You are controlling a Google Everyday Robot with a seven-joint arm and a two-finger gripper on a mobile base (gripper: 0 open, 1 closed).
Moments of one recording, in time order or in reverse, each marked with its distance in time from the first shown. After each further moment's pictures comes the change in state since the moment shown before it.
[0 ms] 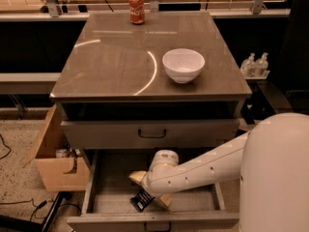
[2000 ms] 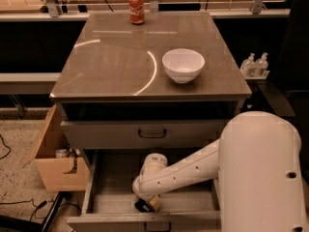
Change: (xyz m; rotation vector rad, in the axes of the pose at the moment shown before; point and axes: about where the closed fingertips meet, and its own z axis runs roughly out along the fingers) arm -0.027 -0.020 0.051 0.000 -0.074 0.040
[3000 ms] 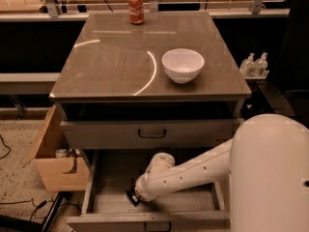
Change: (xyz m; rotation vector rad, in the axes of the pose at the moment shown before) arm 0.001 0.003 -0.014 0.045 -0.034 0.004
